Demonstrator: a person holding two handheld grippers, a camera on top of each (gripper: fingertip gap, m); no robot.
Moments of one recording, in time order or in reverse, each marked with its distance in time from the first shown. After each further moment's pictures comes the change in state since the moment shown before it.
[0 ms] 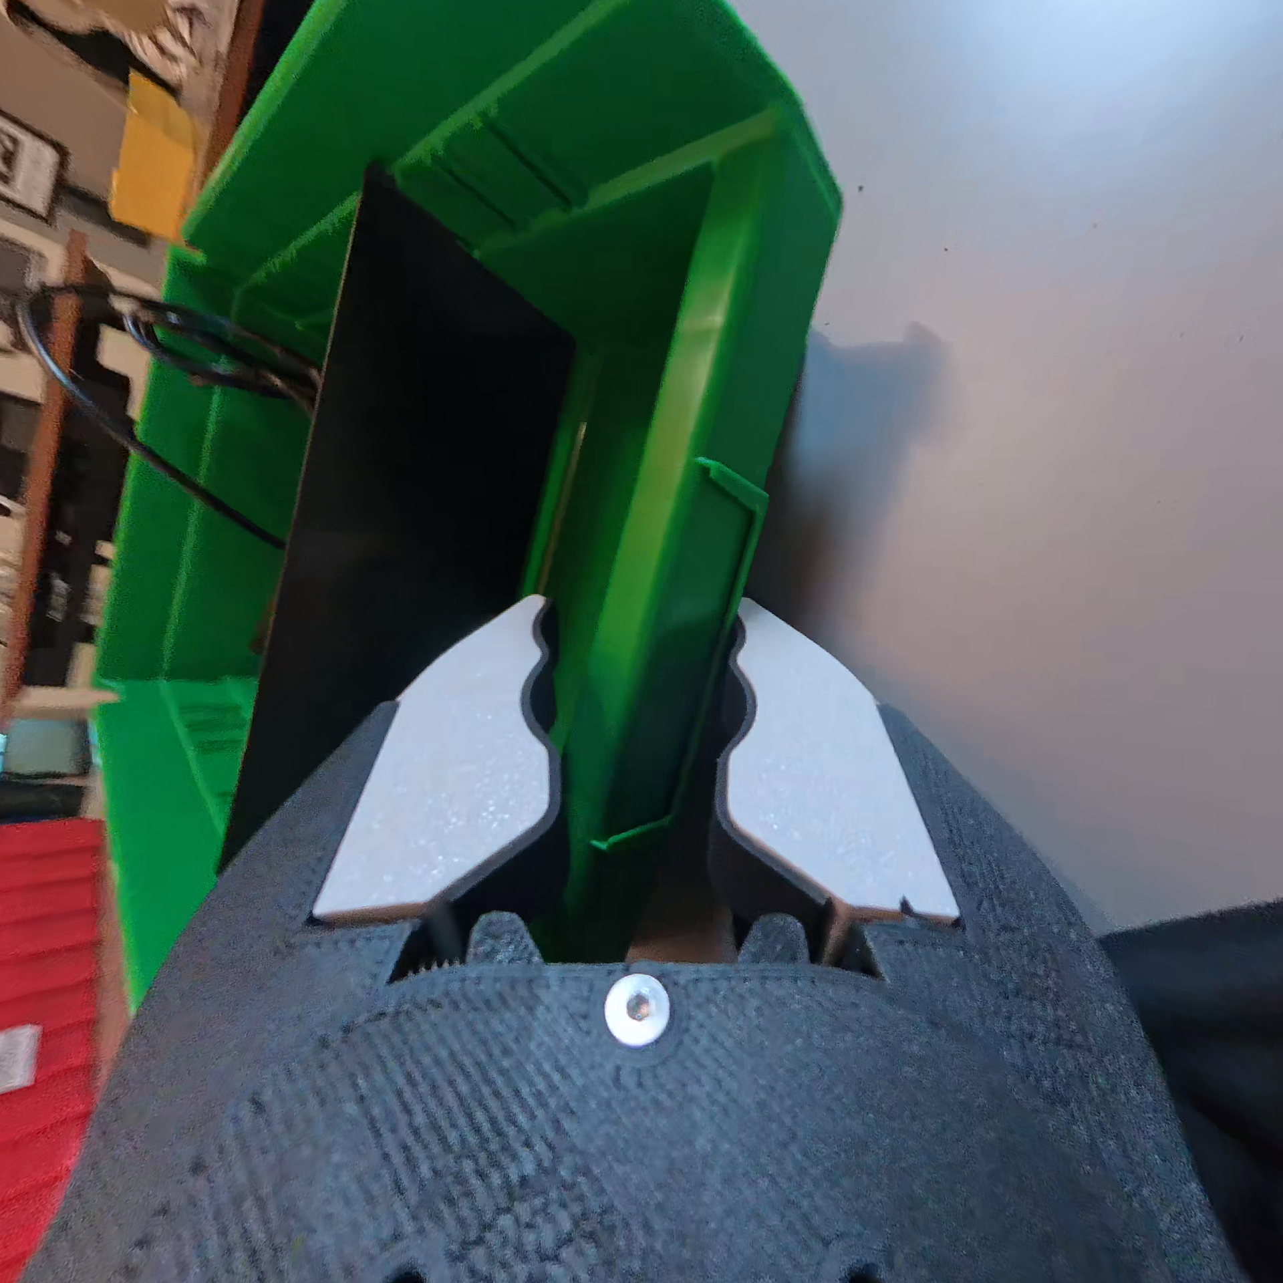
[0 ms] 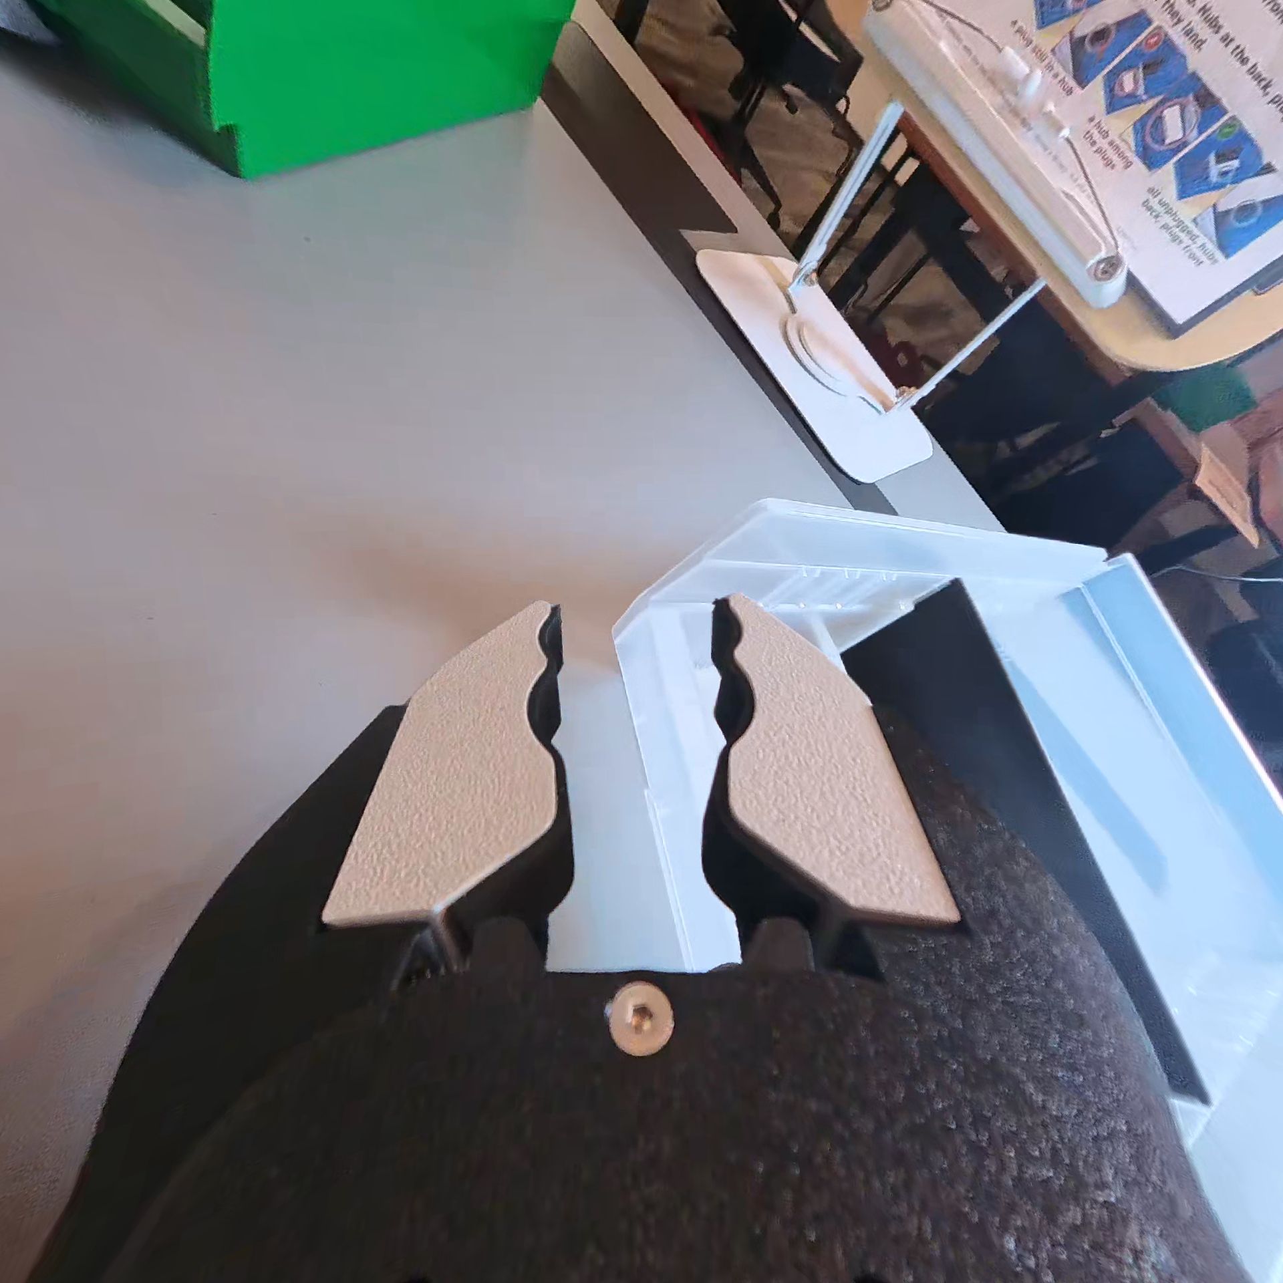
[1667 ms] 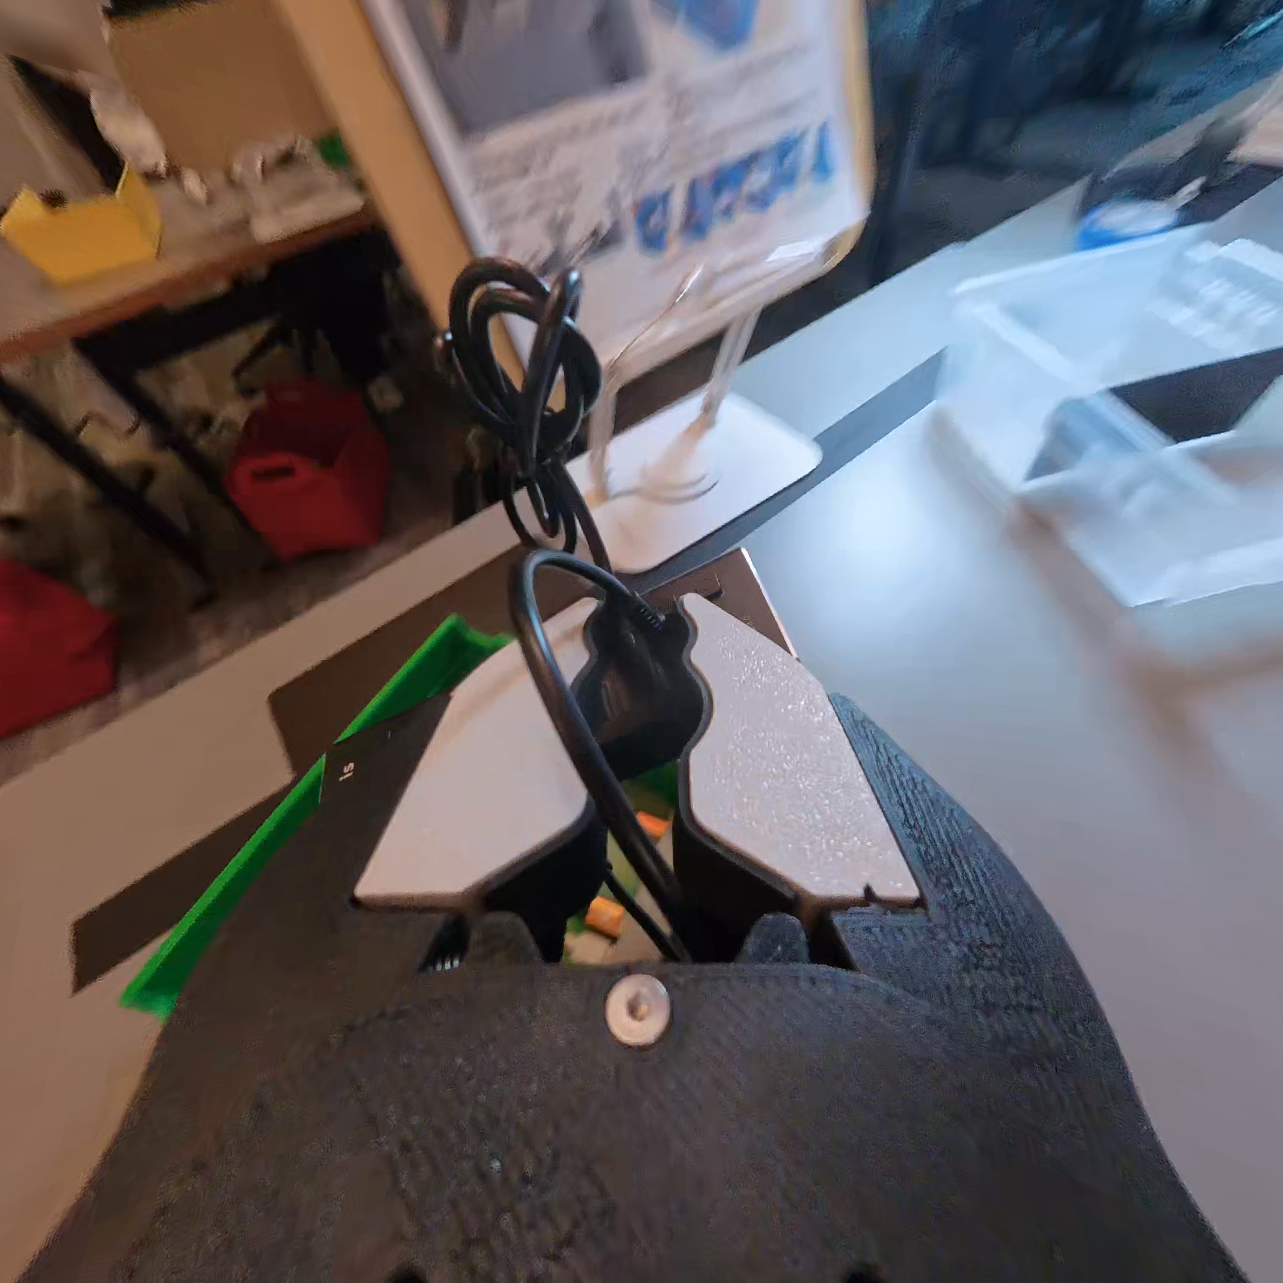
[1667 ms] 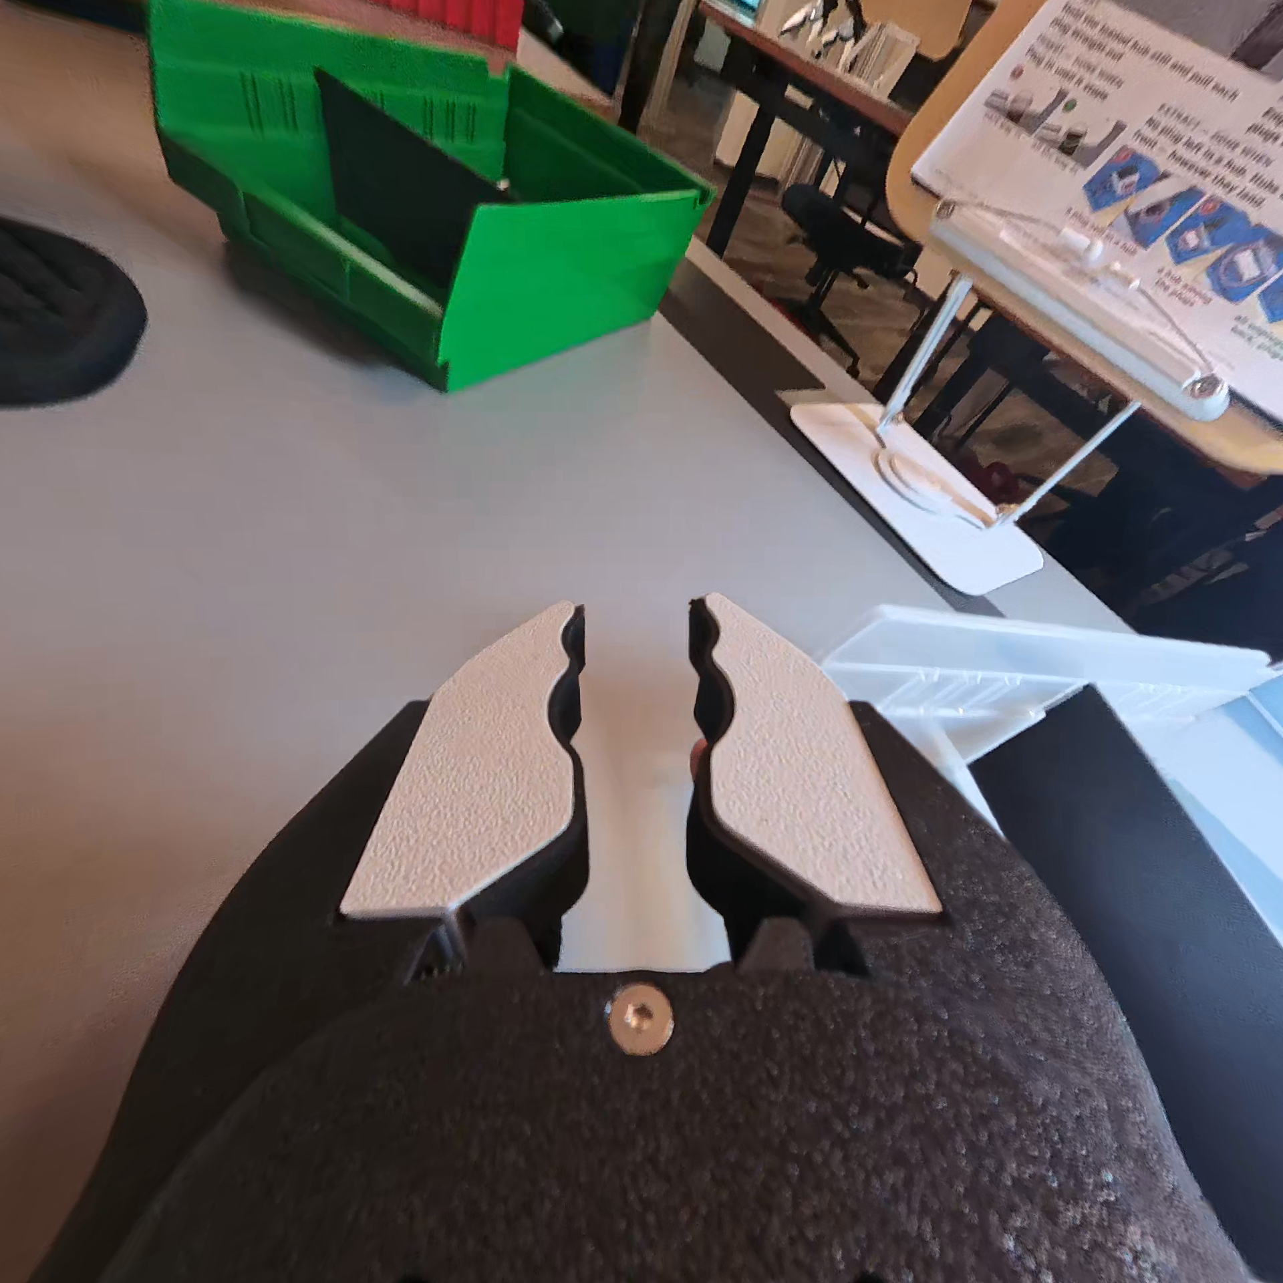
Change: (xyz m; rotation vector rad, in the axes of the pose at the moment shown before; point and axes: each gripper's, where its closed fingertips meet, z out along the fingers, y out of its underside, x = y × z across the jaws) left arm -0.179 -0.157 -0.022 0.416 0.238 -0.529; right arm -0.035 -0.036 -0.011 0.223 -0.142 0.098
